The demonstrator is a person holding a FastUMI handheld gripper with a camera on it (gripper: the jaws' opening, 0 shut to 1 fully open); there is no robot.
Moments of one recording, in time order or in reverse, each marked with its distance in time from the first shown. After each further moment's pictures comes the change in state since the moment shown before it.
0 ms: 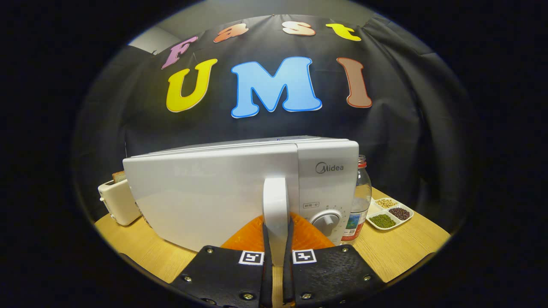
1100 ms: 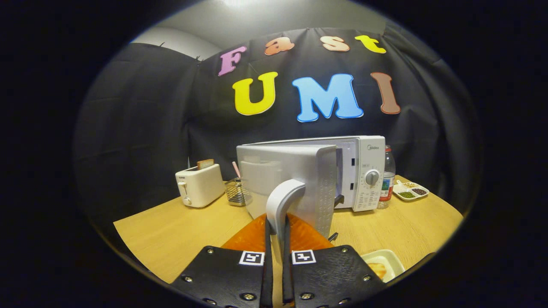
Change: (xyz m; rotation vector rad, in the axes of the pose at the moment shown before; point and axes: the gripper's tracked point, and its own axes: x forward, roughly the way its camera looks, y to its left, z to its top) arm -0.193 0.148 -0.040 -0.016 -0.045 0.290
